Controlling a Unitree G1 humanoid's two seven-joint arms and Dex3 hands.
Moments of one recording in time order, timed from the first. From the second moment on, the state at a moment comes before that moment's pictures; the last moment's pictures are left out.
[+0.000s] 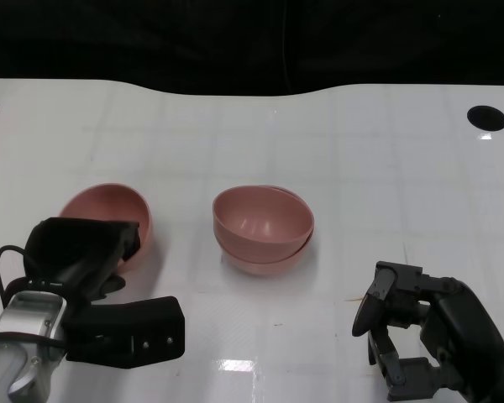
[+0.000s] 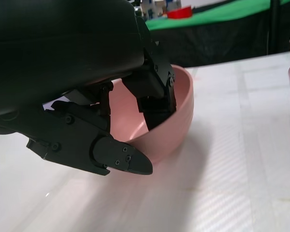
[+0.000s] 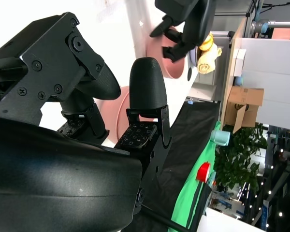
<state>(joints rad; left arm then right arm) -0.35 0.41 -0.38 0.48 0.90 0.01 0.23 0.17 -0.09 0.13 -0.13 0.03 -0.23 0.21</state>
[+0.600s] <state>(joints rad) -0.35 0.45 -0.36 0.21 0.93 0.03 0.27 0.17 -0.09 0.13 -0.13 0.03 -0.22 0.21</state>
